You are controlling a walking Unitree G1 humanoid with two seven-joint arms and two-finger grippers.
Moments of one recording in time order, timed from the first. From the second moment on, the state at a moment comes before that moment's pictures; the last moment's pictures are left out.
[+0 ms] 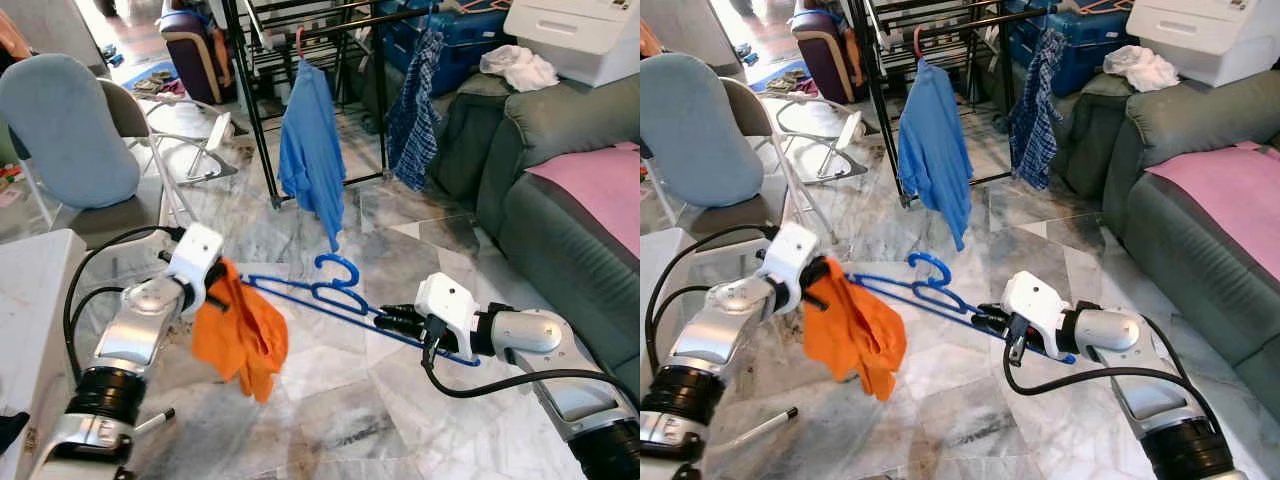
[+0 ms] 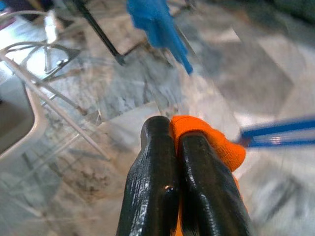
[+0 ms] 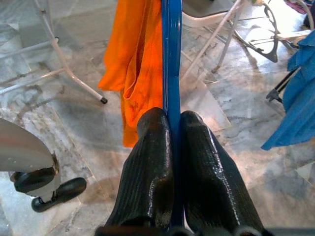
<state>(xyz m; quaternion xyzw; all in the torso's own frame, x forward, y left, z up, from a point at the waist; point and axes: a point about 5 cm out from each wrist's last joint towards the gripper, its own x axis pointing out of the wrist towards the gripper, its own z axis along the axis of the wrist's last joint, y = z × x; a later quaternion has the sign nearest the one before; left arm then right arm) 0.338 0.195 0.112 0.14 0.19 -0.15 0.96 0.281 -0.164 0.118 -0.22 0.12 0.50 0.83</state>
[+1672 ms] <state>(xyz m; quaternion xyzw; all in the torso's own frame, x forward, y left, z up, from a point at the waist) 0.313 0.179 0.080 -0.05 0.22 0.02 0.97 0.279 -0.178 0.111 -0.27 0.16 0.50 0.80</state>
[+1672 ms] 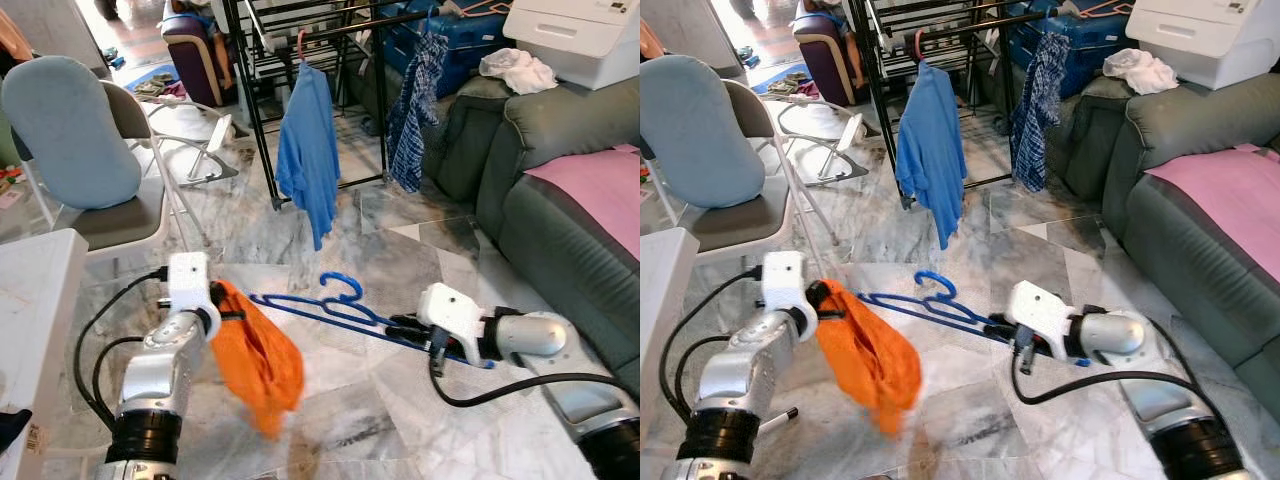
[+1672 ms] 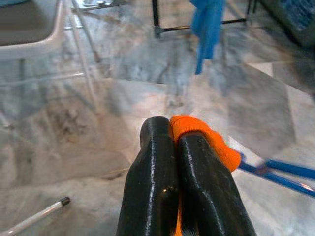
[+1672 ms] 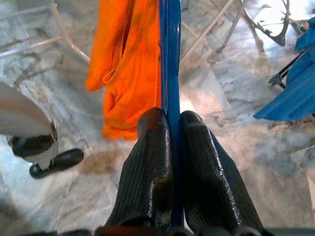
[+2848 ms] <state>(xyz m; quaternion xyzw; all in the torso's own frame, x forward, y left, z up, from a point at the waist) 0.273 0.149 0.089 -0.02 0.06 -0.05 1.00 0.336 -0.183 0.153 -0.12 -0.01 0.09 0.99</state>
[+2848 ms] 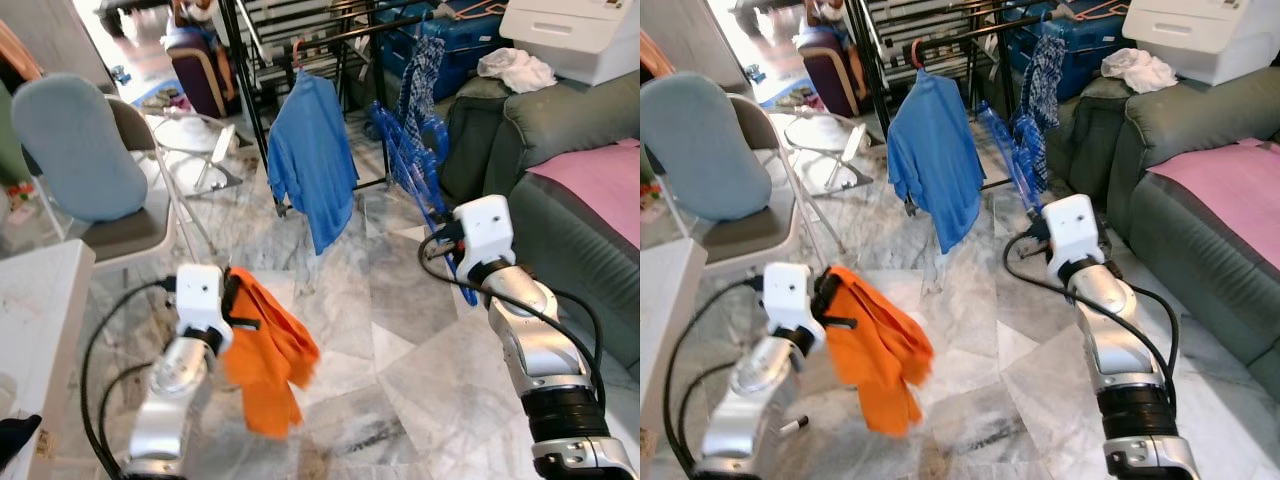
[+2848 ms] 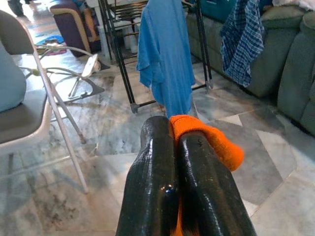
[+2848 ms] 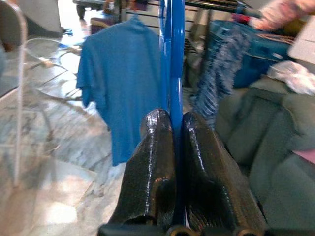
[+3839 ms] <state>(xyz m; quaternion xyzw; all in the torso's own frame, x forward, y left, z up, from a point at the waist) 0.331 0.176 0.153 0.06 -0.08 -0.02 1.00 0.314 -0.155 0.128 -0.06 0.02 0.09 0.99</state>
